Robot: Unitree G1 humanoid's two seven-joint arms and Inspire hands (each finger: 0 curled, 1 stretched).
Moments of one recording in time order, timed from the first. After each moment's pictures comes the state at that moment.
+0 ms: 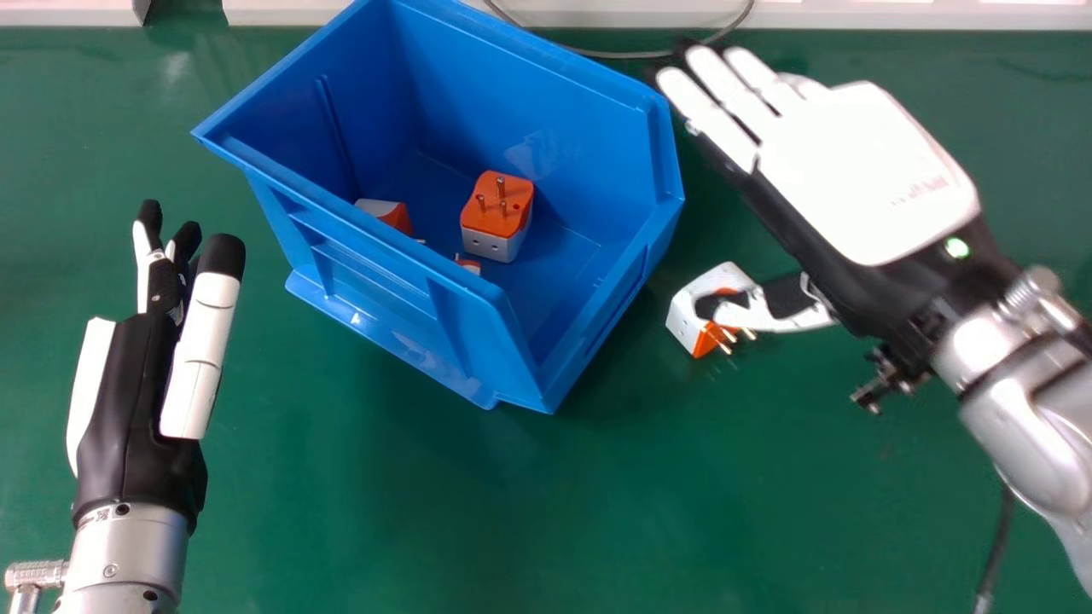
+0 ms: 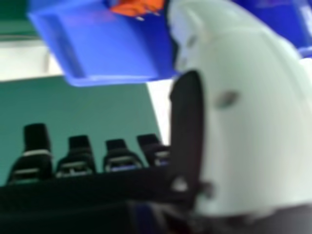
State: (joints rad) left arm 0.27 0.15 0.23 -0.33 -0.04 0.07 -0.07; right arm -0.13 -0.66 0.16 -0.24 -0.84 -0.15 0.04
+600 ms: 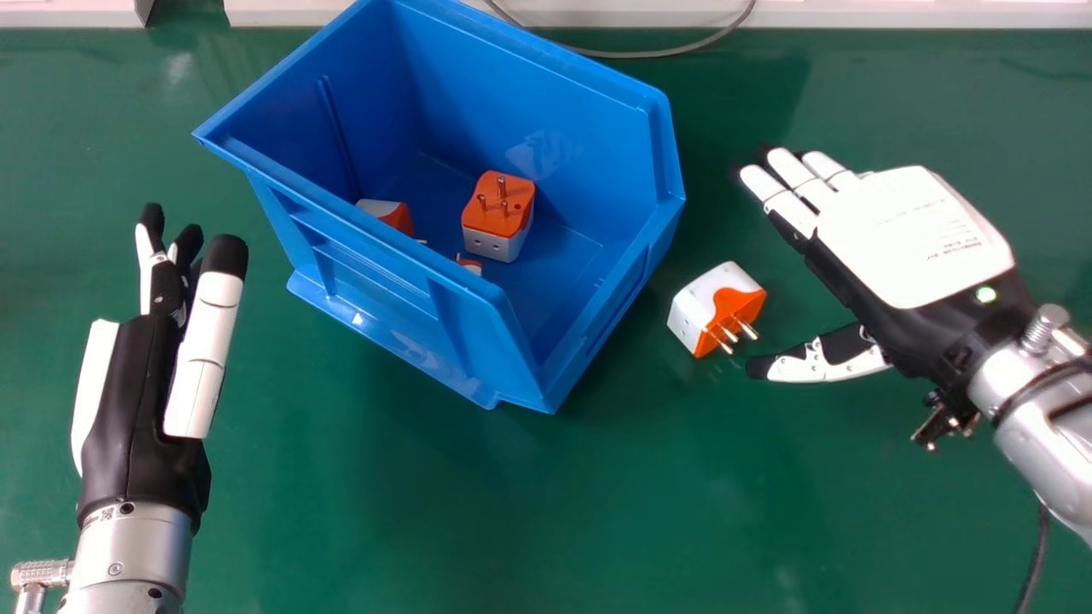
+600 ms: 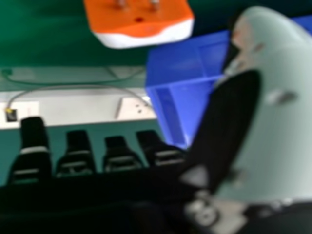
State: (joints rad) left arm 0.26 0.14 0.23 -0.32 -0.04 0.07 -0.06; right arm -0.24 -0.70 0.23 0.11 -0.96 -0.24 0.01
